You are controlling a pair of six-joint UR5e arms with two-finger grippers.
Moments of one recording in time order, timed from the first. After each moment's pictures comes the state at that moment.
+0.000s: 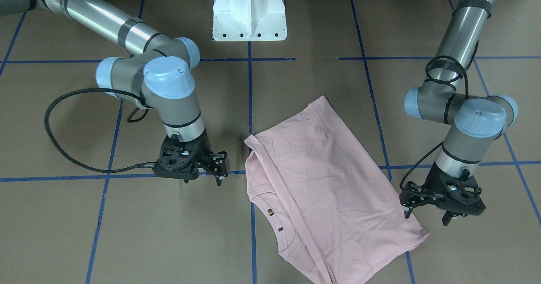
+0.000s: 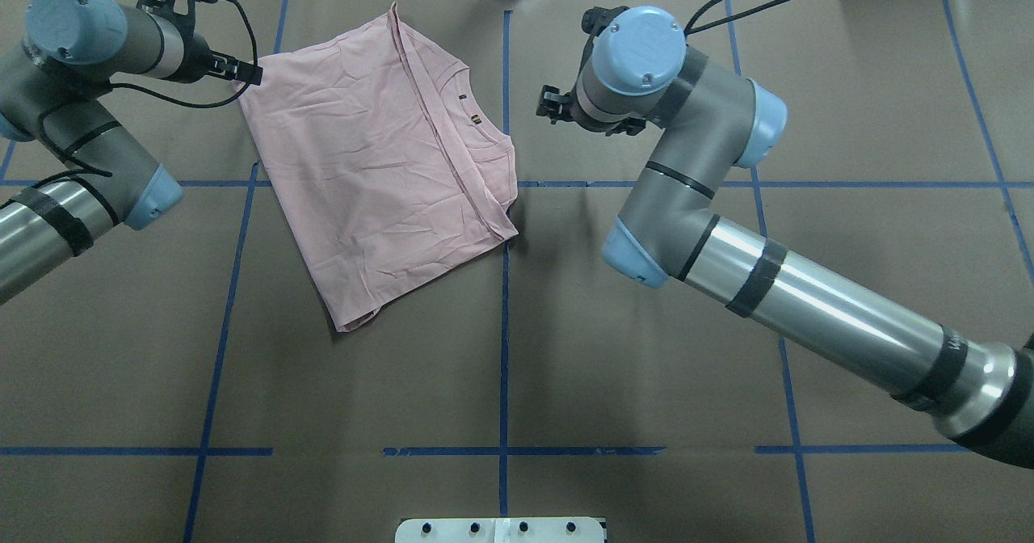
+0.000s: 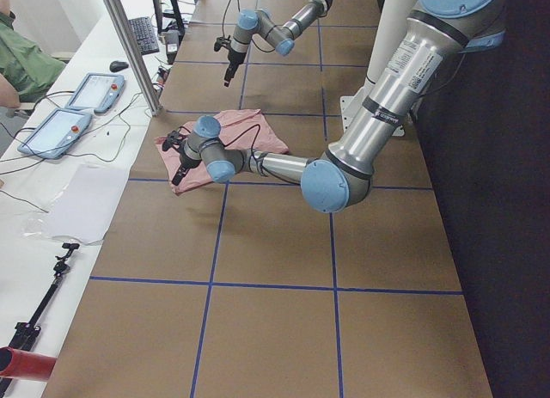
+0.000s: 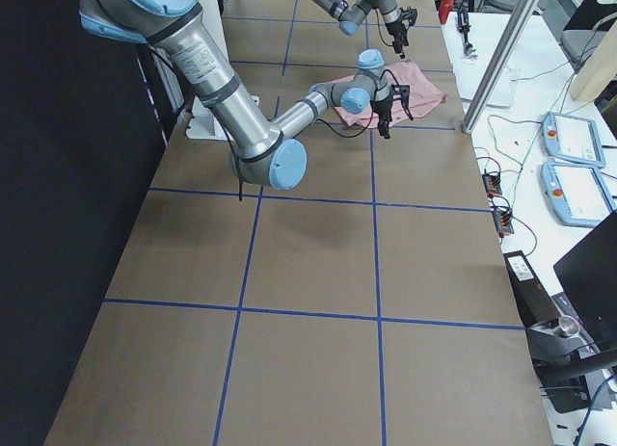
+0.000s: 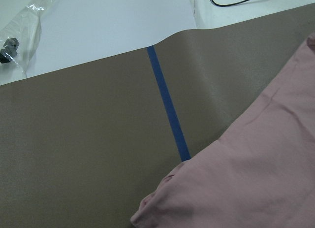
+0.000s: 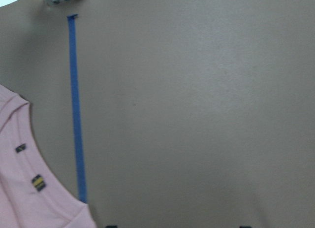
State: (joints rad) left arm -0.98 -2.13 -1.09 -2.44 -1.82 -0.66; right arm 0.69 -0.73 1.28 -1.24 1.72 1.35
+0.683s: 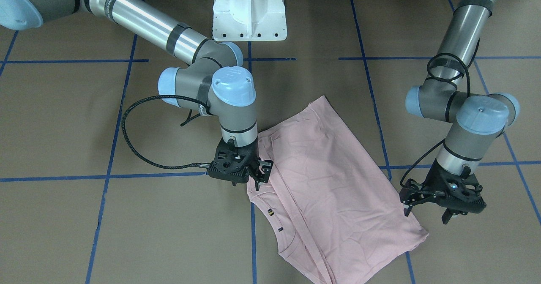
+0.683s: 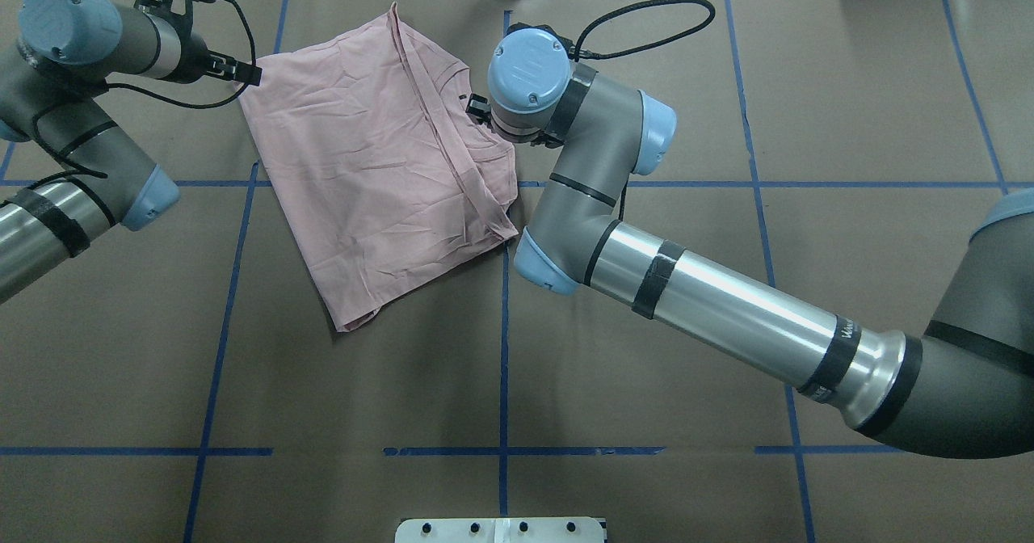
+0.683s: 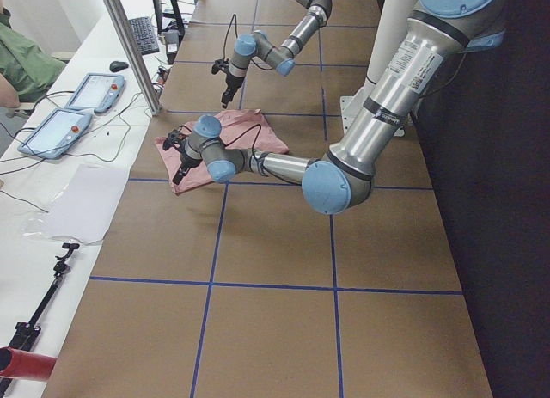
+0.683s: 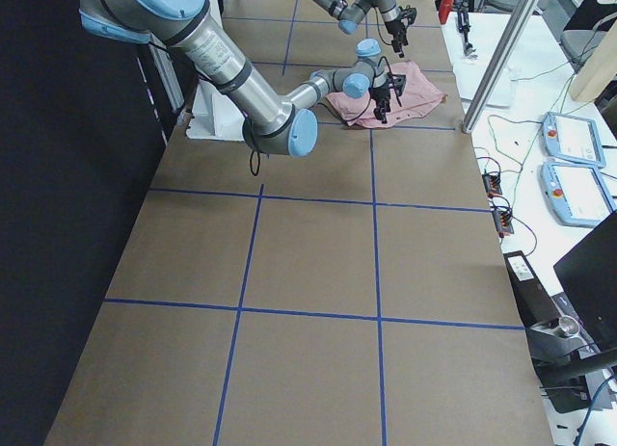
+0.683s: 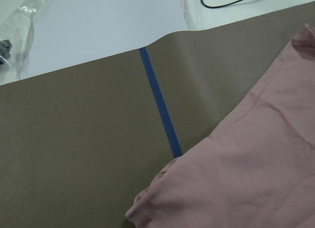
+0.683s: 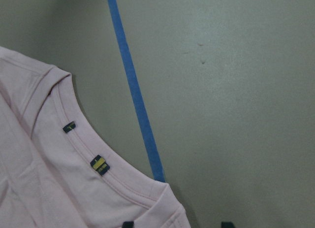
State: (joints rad) left arm -0.98 -2.13 -1.10 -2.44 -1.83 -0.66; right arm 0.61 -0.54 1.00 -1.19 1.66 1.44
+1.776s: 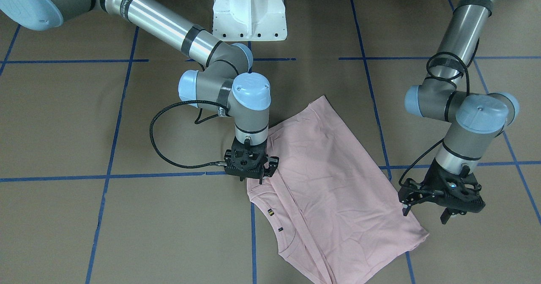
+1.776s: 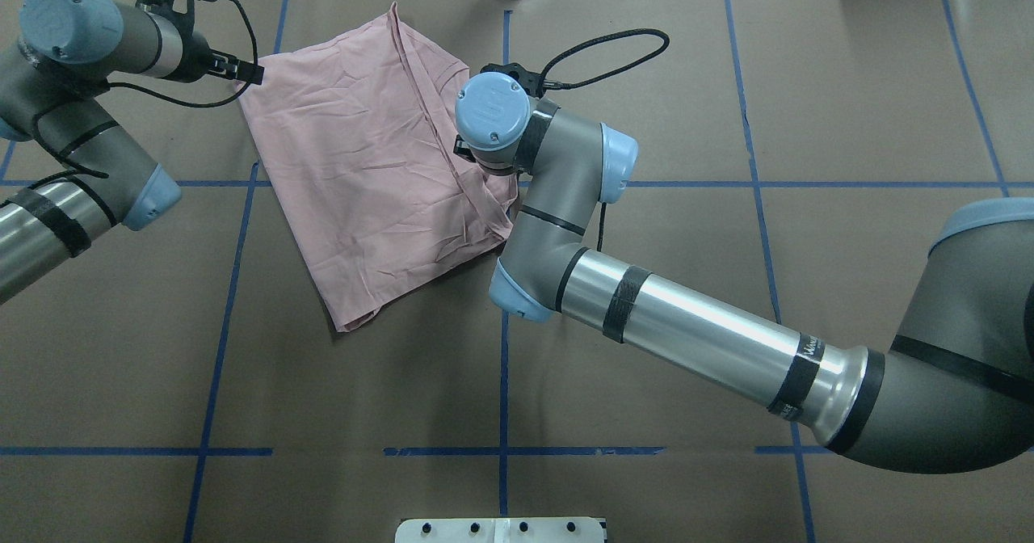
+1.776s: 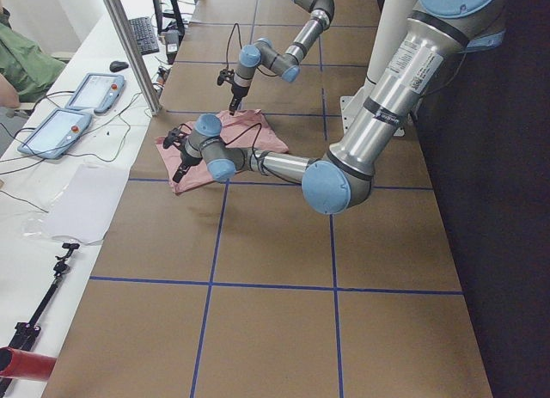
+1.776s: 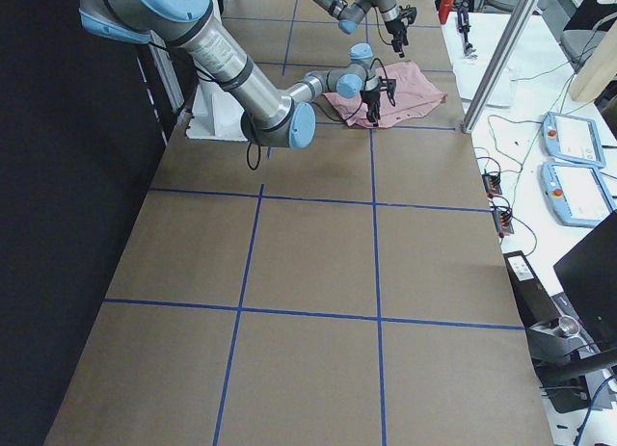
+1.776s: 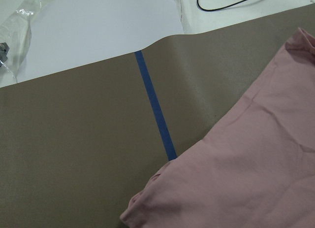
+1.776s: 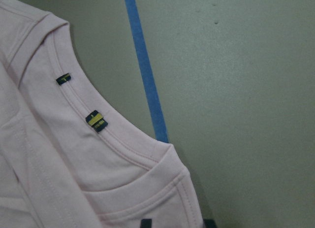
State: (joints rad) left arm -0.98 -2.13 -1.11 -2.44 -1.83 -0.66; right arm 0.57 -0.52 0.97 -1.23 1.63 1.40
